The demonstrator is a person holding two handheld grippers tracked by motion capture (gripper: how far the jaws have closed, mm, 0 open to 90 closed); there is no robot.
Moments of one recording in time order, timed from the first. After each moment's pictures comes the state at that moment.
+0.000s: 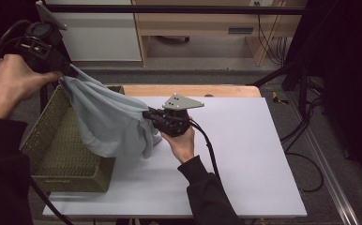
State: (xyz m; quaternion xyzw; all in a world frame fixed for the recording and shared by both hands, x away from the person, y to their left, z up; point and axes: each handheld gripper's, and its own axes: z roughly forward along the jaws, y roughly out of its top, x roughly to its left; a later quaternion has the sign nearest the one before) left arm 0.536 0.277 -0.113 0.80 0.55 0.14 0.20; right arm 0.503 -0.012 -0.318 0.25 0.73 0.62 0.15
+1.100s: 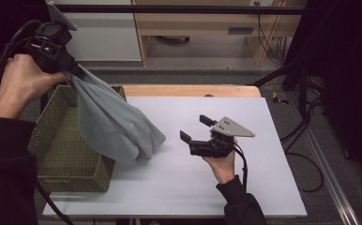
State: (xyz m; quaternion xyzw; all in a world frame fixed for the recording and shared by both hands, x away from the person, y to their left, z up) left arm 0.535 0.260 -0.113 0.81 0.54 0.14 0.19; right arm 0.456 -0.119 -0.353 0.31 0.68 0.63 0.22
